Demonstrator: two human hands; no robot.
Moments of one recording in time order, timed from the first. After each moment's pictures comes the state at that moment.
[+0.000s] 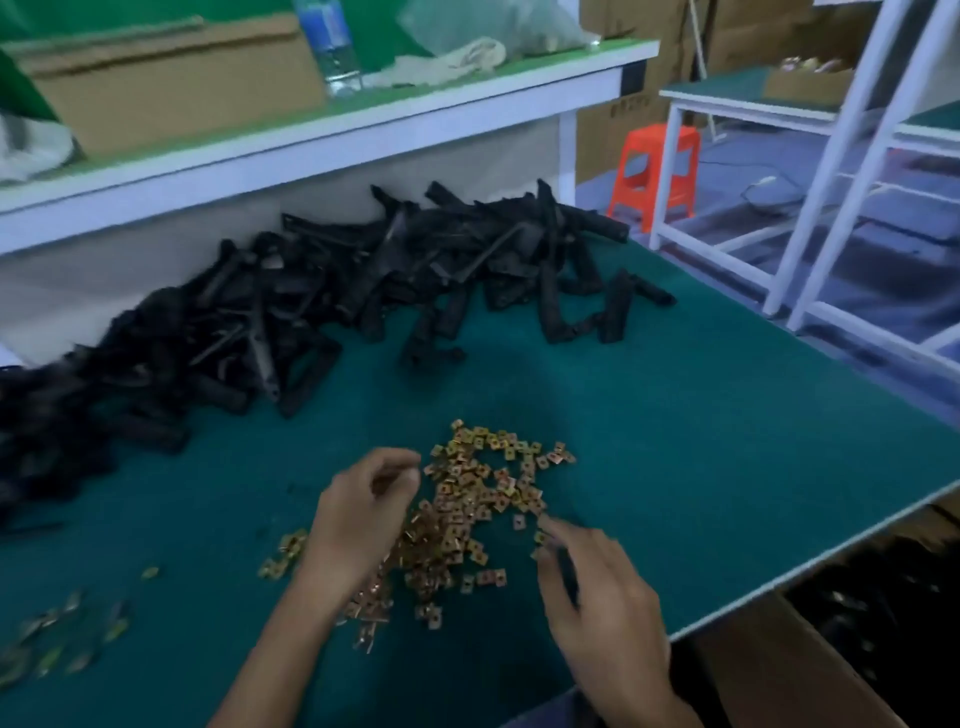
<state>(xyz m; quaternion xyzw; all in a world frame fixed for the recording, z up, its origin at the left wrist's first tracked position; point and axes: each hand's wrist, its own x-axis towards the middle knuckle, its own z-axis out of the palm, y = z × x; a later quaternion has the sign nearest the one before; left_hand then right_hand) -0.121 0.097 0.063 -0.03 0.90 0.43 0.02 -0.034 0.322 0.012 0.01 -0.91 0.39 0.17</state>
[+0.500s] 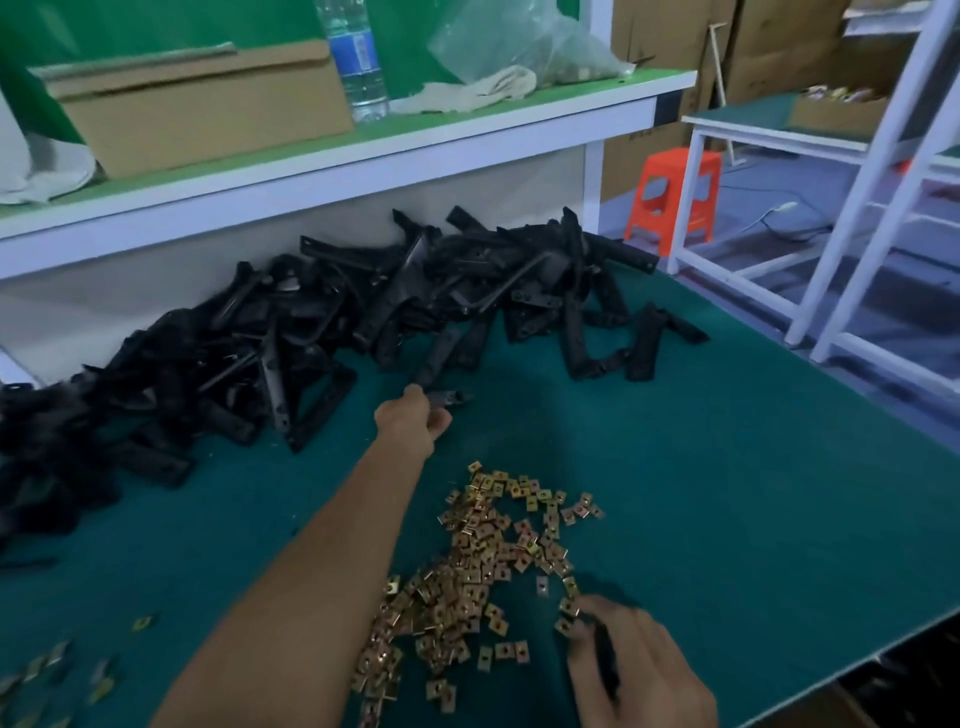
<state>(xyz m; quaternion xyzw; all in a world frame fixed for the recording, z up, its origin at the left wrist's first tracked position) -0.318 0.134 0.058 -0.35 0.56 0.75 0.00 -0.042 0.314 0.001 -0.04 -0.90 0.31 0.31</state>
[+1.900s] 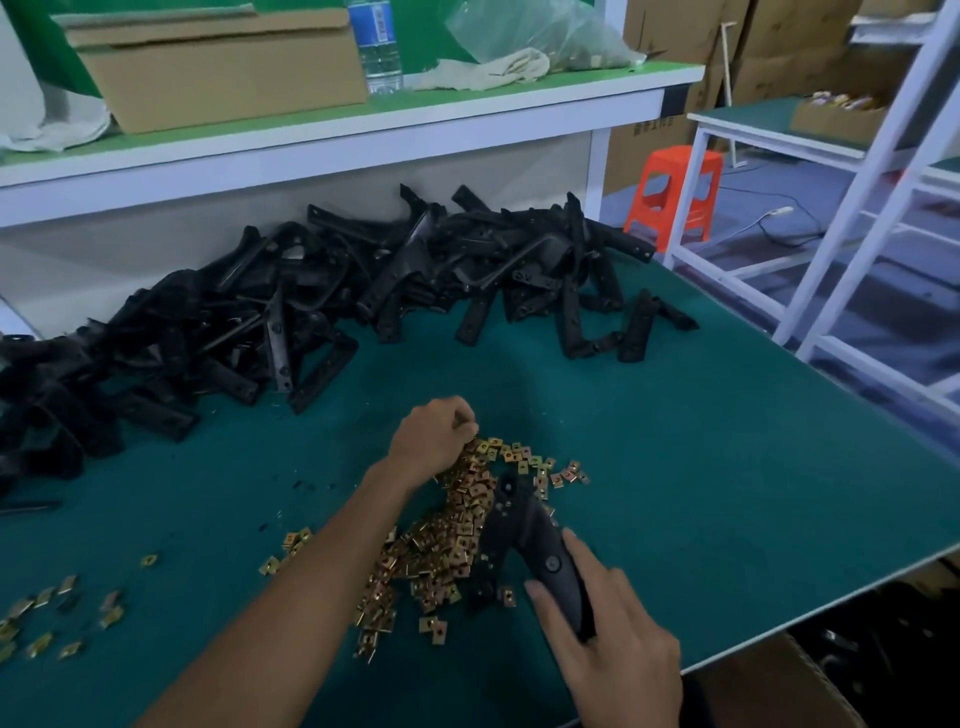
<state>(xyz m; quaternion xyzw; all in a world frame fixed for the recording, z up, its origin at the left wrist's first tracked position) -0.239 0.135 0.048 0.06 0.96 0.27 0.05 -0.034 0.317 -0.002 0.02 -0.90 0.32 0.31</state>
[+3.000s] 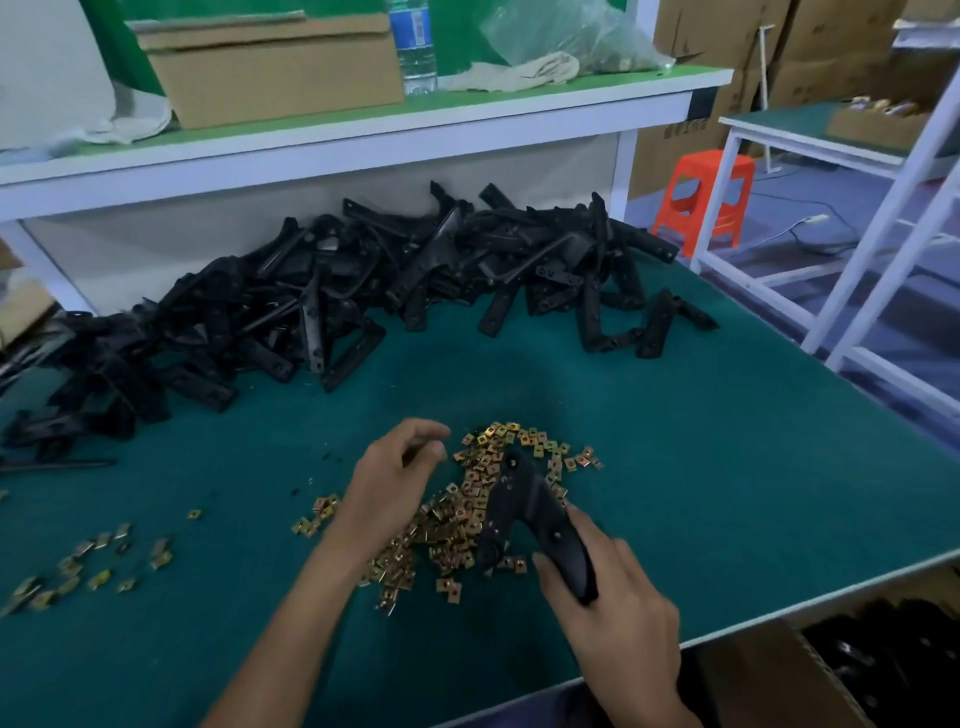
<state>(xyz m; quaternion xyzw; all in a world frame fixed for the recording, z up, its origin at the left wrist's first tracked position) -0.122 0.093 0.064 0.00 0.87 0.49 -0.04 -0.030 0.317 0.007 0.00 -0.92 0.32 0.23</state>
